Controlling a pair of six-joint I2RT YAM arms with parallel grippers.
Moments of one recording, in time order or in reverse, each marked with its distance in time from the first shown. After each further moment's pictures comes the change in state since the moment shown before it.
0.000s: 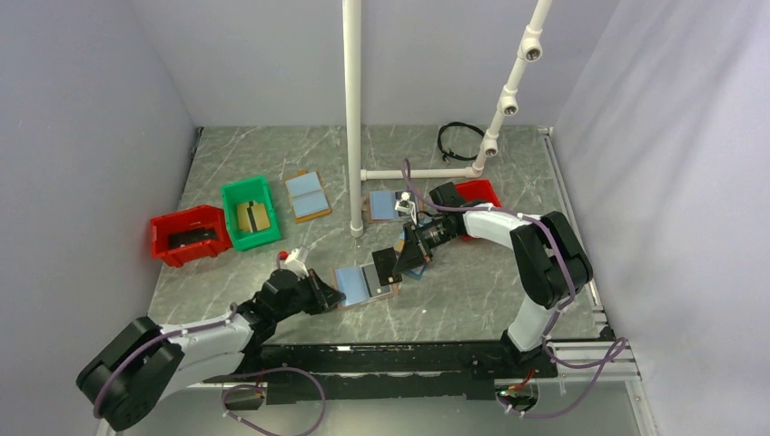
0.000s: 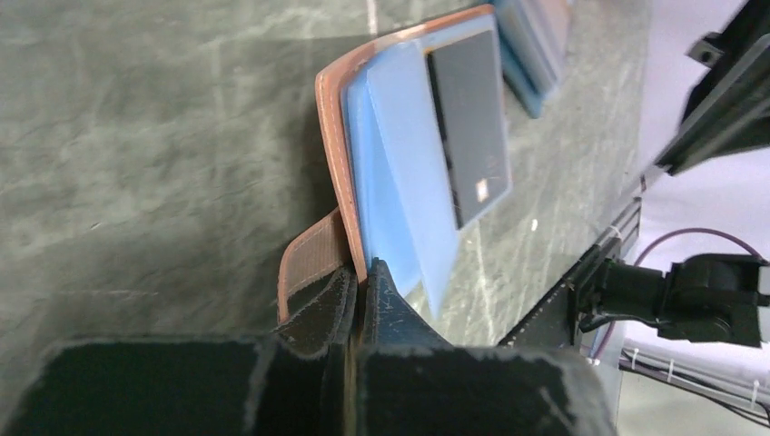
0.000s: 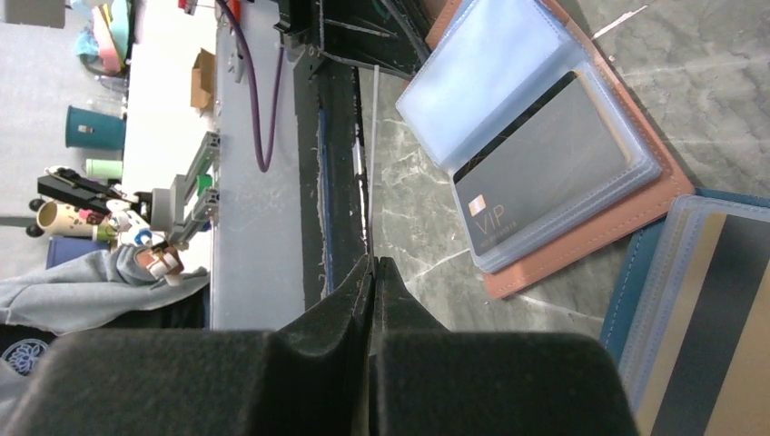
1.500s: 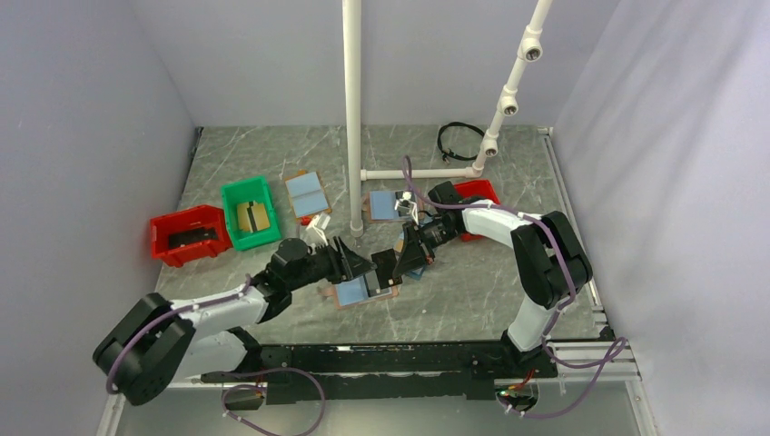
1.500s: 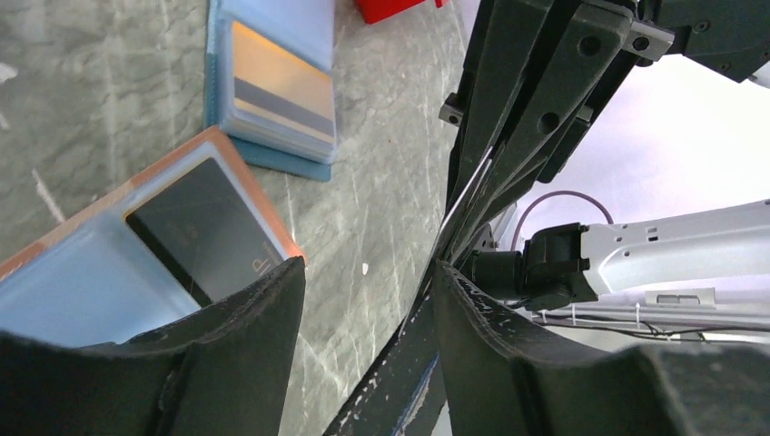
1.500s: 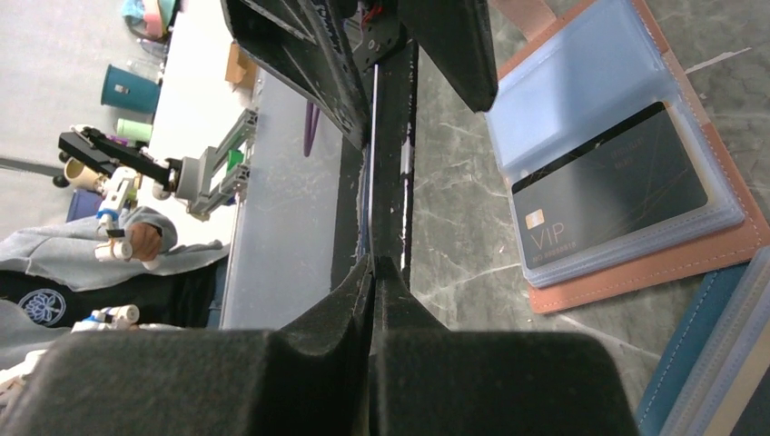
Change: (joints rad) left arm 0.002 0.142 0.268 0.078 0.169 0.012; right arm 0.001 0.003 0.049 -0.159 -0.106 -0.174
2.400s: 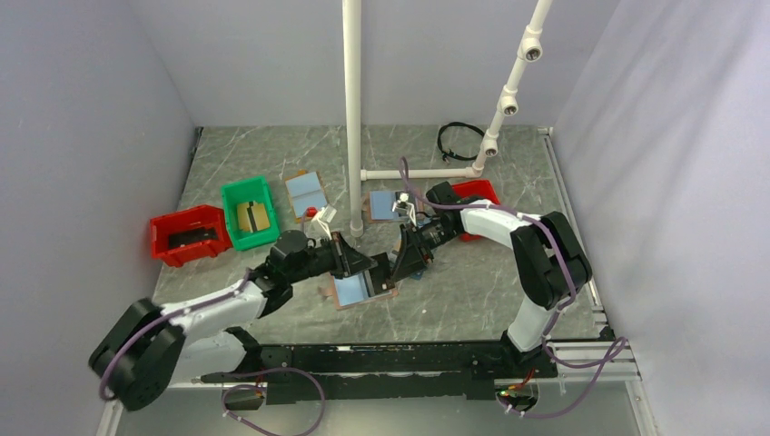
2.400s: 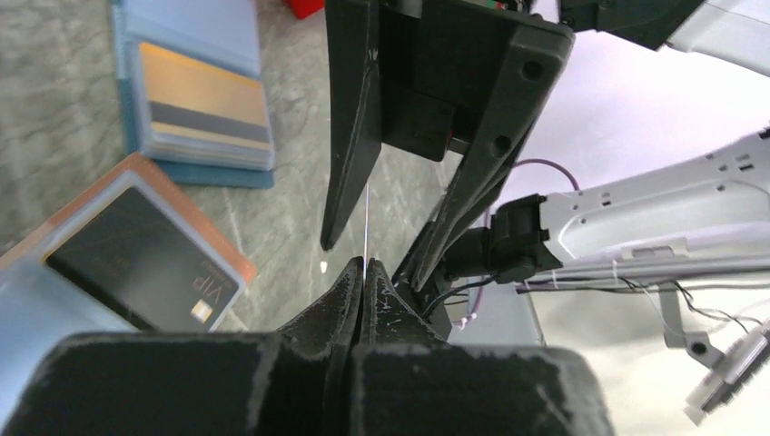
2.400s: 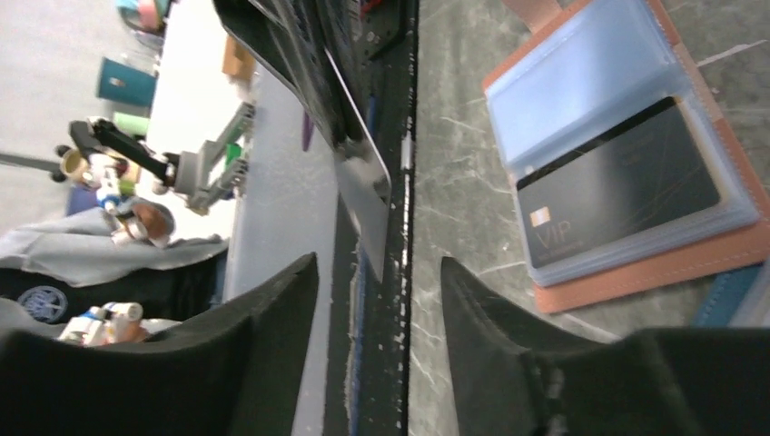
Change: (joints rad) left arm 0.000 0.060 0.071 0.090 0.127 0.023; right arm 0.015 0.000 0.008 -0.031 0.001 -0.006
